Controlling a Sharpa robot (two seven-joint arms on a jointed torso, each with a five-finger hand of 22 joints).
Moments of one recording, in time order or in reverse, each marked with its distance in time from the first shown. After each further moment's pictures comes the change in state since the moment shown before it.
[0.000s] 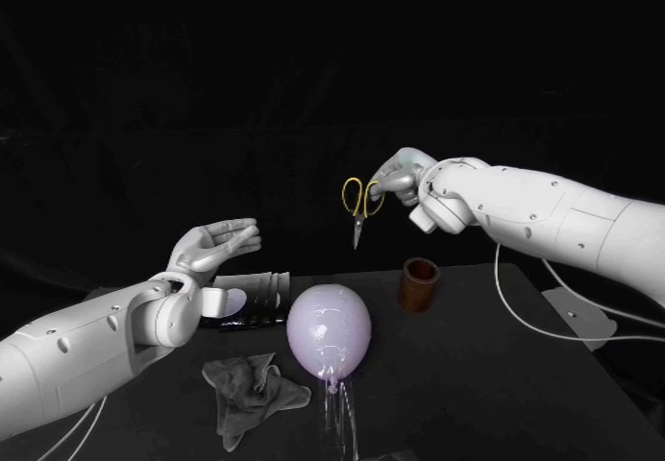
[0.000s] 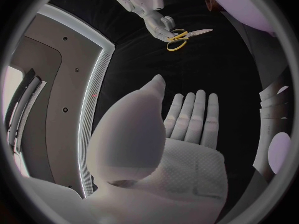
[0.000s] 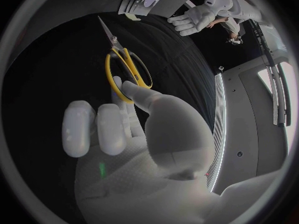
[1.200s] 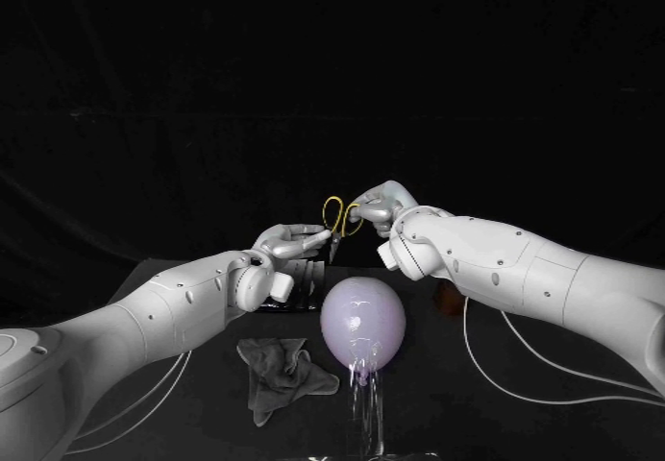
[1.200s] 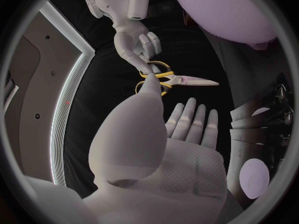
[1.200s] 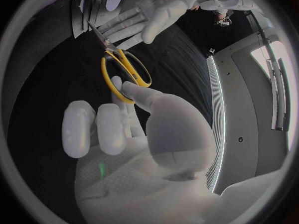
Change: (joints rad) left arm 0.000 0.255 -0.001 -0.333 -0.079 0.168 -0.272; left_hand 0.007 0.054 -0.254 0.033 0.000 -0.216 -0.030 -0.061 -0.029 -0.123 0.017 0.003 0.003 -0.265 0.047 -0.160 -0.122 -0.047 -0.266 -0.002 -0.170 -0.077; right arm -0.139 0.205 0.010 -0.007 0.186 -0.260 0.085; right_hand -0.011 -0.023 0.040 0.013 0.031 -0.006 -0.001 0.004 0.014 0.002 -0.002 0.000 0.004 0.002 -0.002 -0.004 -0.014 -0.007 0.006 -0.006 -0.002 0.017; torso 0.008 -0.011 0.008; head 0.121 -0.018
